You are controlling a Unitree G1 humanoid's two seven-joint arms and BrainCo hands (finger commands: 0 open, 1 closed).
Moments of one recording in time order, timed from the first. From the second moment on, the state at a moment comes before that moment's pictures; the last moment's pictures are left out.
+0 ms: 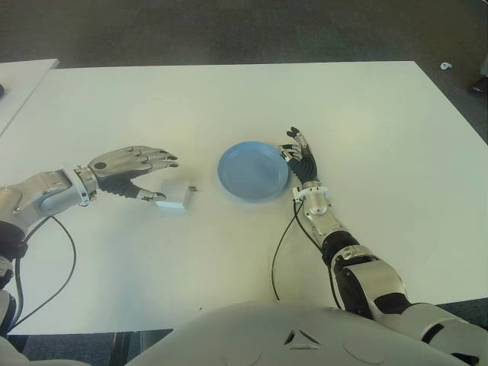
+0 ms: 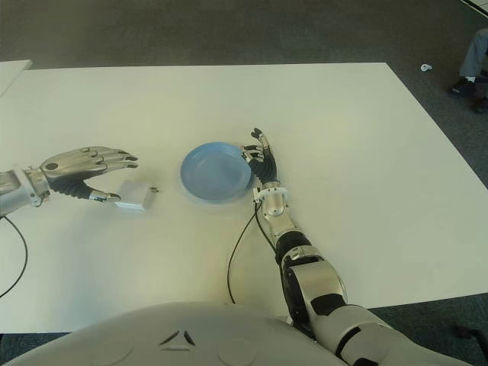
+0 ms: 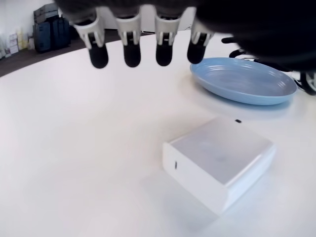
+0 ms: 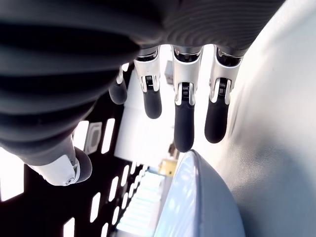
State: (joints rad) left arm -0.26 1.09 -0.32 0.54 0.73 -0.95 0.07; right arm -0.42 -0.04 0.09 1.06 -0.23 -0.65 -0.27
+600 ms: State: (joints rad) left arm -0.12 1.09 -0.24 0.39 0.79 -0.80 0.07; right arm -0.42 -0.03 0.08 1.07 -0.23 -0.65 -0.28
